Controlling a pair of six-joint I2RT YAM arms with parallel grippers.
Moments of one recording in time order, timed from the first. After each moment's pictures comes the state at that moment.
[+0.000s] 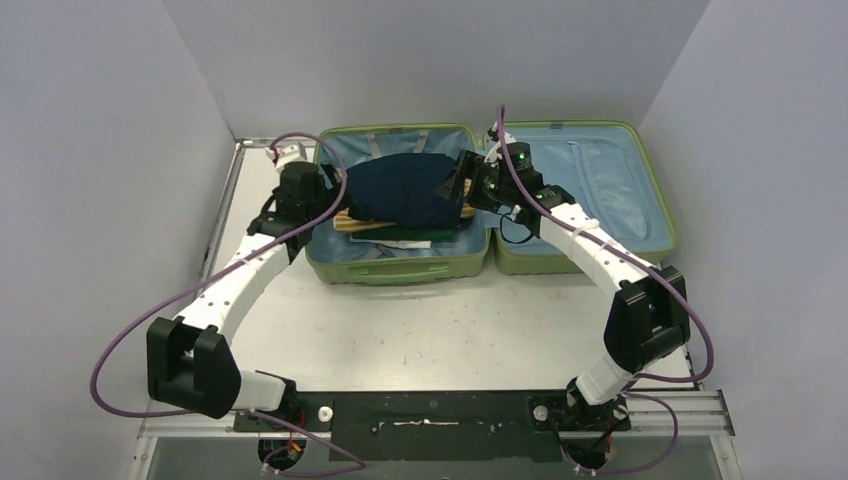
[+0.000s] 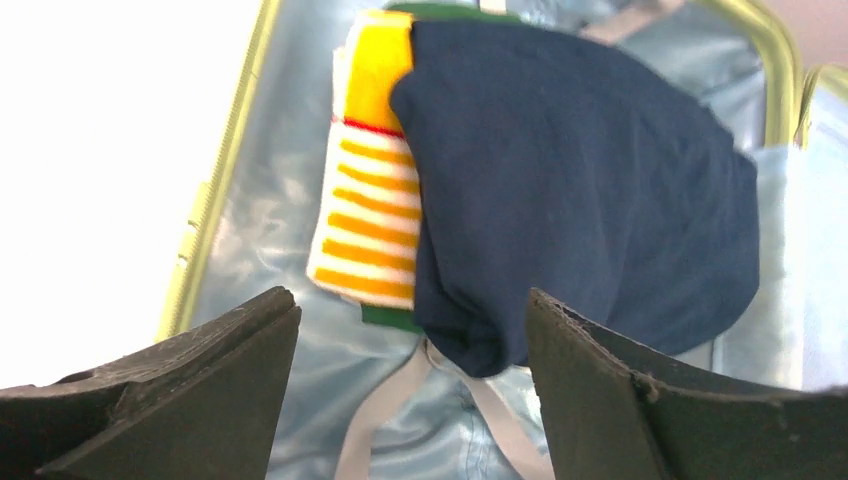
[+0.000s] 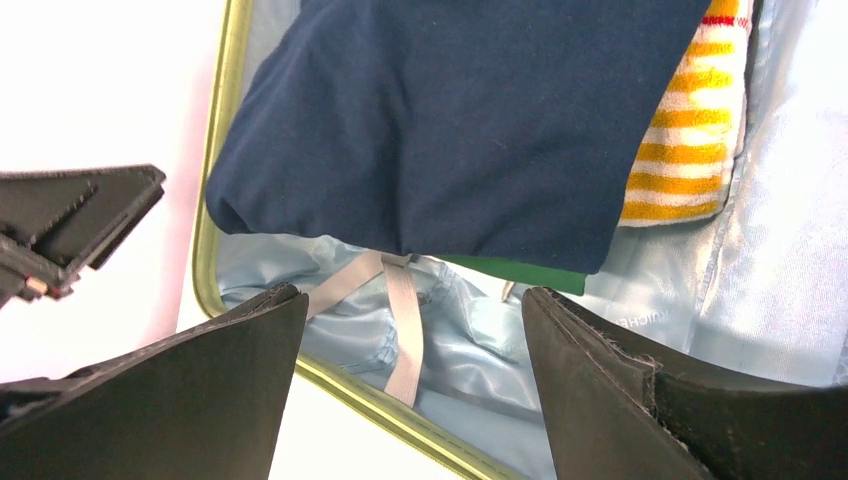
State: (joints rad) left arm -0.33 1.37 1.09 -0.27 -0.27 -0.63; right arm 0.44 1.62 1.34 -0.24 -0.25 0.61
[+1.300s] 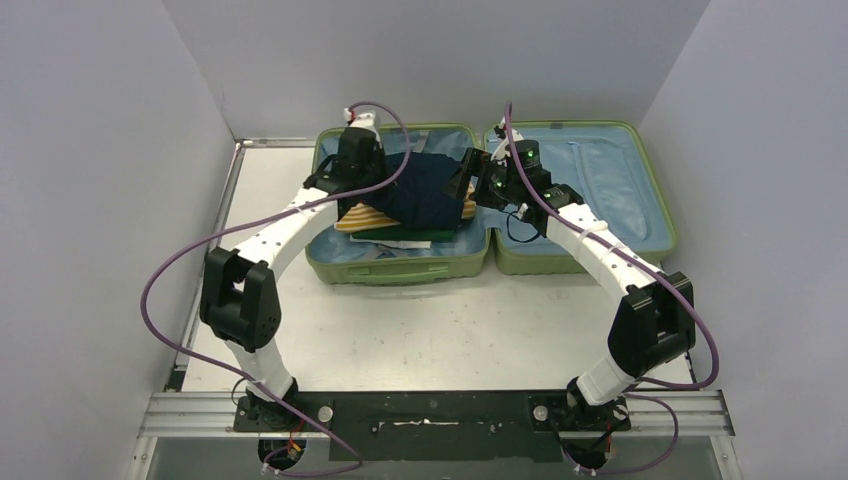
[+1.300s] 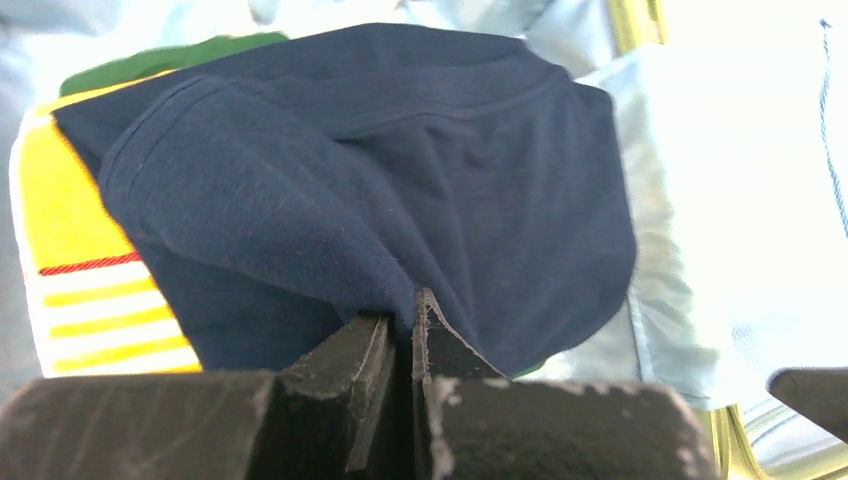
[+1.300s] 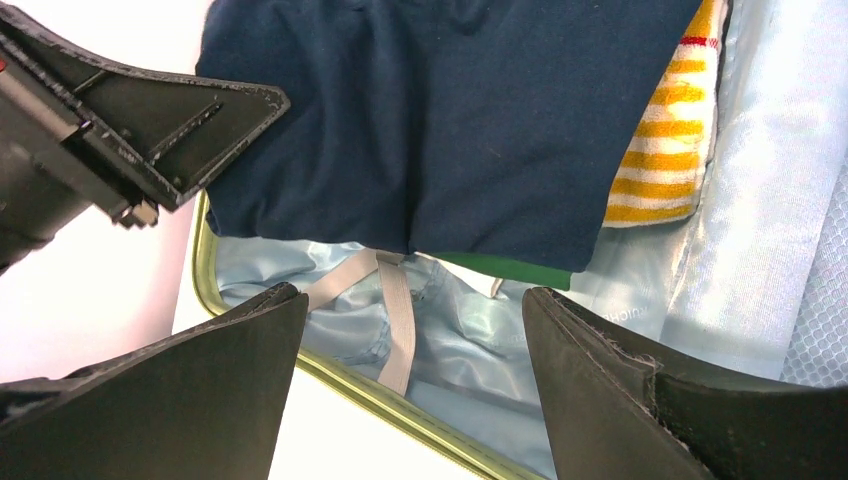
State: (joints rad) left arm -0.41 1.76 1.49 -0.27 -0.08 -0.51; right arm 0.41 1.58 1.34 -0.27 -0.27 0.58
